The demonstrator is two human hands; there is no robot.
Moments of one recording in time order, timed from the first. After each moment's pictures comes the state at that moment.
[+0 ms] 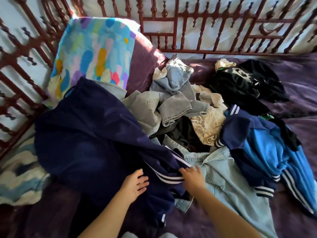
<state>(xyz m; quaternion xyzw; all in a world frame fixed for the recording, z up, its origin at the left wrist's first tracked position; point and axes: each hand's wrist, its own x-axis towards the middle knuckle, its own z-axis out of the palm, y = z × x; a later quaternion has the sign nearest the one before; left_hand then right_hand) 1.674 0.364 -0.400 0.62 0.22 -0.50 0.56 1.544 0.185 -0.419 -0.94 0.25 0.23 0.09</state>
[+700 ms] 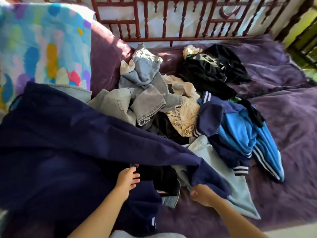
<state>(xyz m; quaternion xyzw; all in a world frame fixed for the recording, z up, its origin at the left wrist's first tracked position) 1.687 0.307 -0.410 0.73 0.12 -0.49 0.46 1.457 0.160 -0.434 -0.80 0.41 0.34 0.27</state>
